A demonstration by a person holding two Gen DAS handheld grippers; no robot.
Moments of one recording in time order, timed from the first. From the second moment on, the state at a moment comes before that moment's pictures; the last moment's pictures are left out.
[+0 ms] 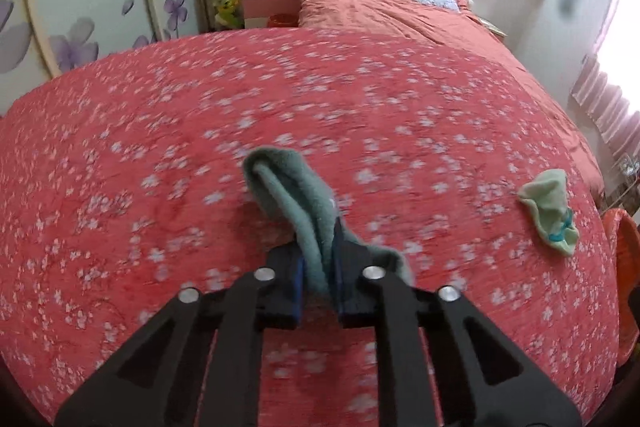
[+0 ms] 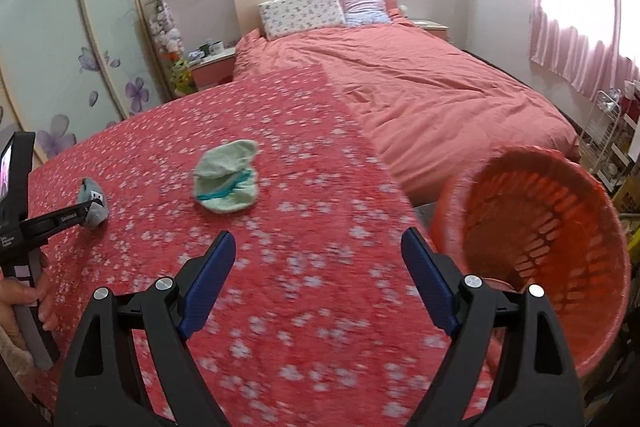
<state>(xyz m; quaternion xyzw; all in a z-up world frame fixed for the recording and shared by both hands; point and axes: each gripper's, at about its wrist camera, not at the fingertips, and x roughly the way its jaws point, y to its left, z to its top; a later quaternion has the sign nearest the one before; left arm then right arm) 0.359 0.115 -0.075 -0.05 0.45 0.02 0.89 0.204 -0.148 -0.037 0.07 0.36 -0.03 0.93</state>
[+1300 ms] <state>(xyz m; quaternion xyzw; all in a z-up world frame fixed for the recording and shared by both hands) 0.352 0.142 -0.079 -0.07 0.43 0.00 0.90 0.303 -0.084 -0.066 0.04 0.42 -0.01 0.90</state>
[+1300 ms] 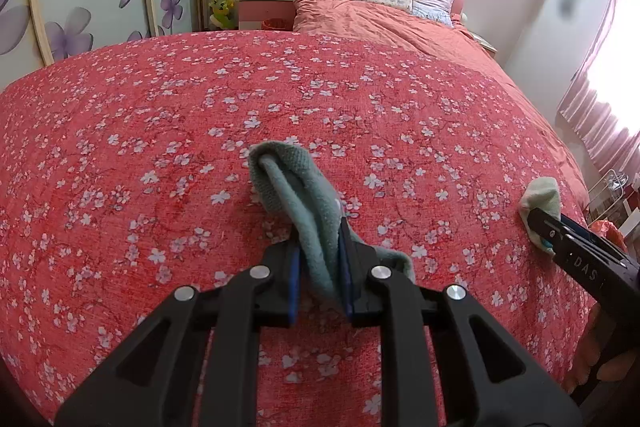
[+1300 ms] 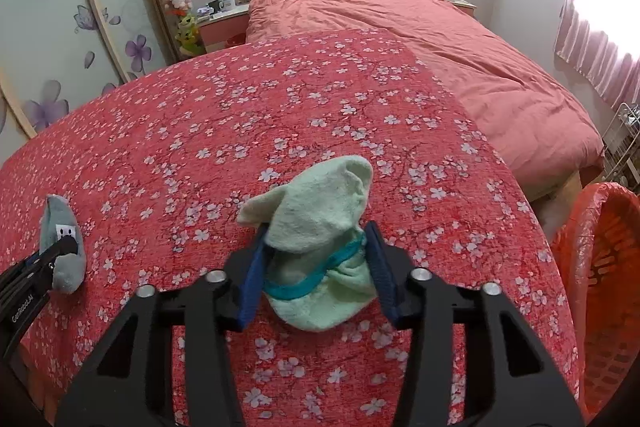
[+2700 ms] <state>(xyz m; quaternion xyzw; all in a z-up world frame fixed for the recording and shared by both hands) 0.261 -0.021 0.049 -0.02 0.35 -0.17 0.92 0.146 -0.208 0.039 0.09 0.25 -0.05 0.96</state>
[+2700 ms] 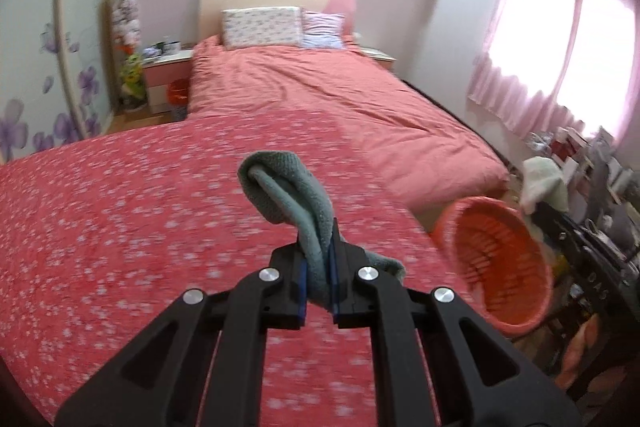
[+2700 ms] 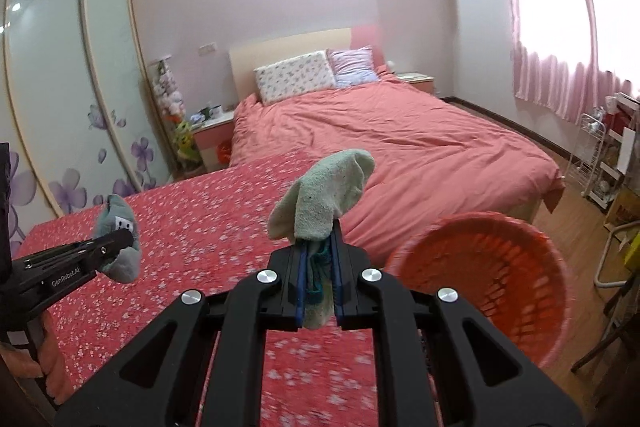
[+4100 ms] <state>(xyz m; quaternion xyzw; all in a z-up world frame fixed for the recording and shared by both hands) 0.260 -0.271 -0.044 0.04 0.43 -0.33 0.84 0.128 -0.349 -0.020 0.20 0.27 -0.14 0.93</state>
